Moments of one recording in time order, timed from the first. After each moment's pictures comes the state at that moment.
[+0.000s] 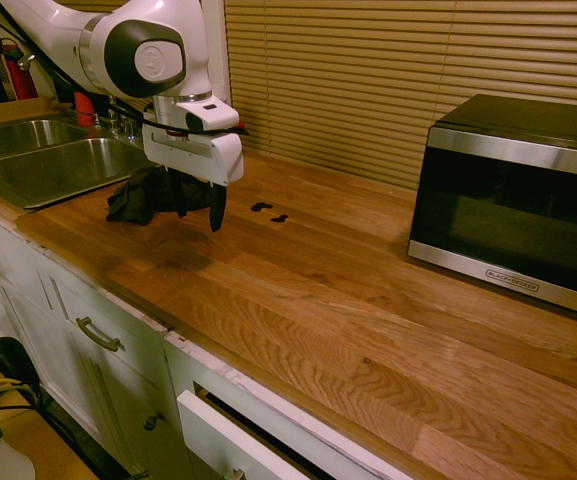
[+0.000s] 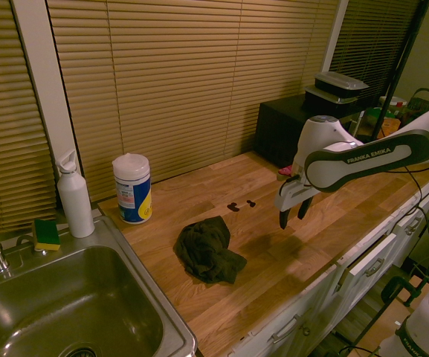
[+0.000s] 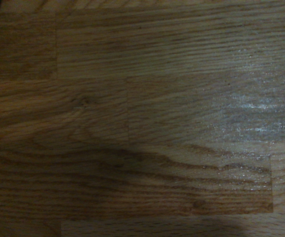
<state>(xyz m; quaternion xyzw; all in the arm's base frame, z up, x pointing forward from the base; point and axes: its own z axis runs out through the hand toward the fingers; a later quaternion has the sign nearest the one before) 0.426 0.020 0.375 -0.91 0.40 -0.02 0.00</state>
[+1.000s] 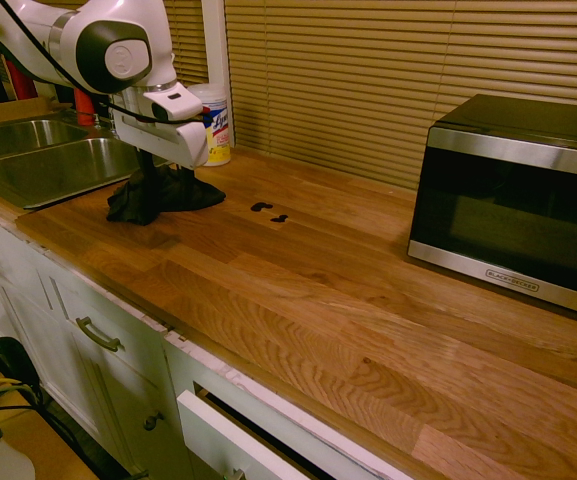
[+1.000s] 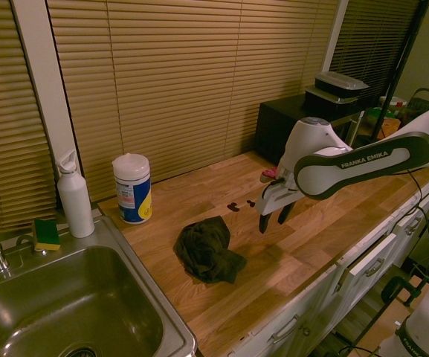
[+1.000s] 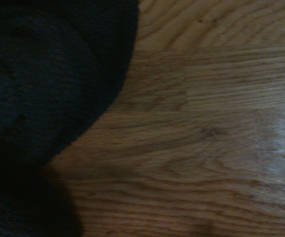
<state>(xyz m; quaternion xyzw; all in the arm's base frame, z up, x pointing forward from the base) 0.431 0.110 0.390 -0.92 0.39 -0.05 0.07</state>
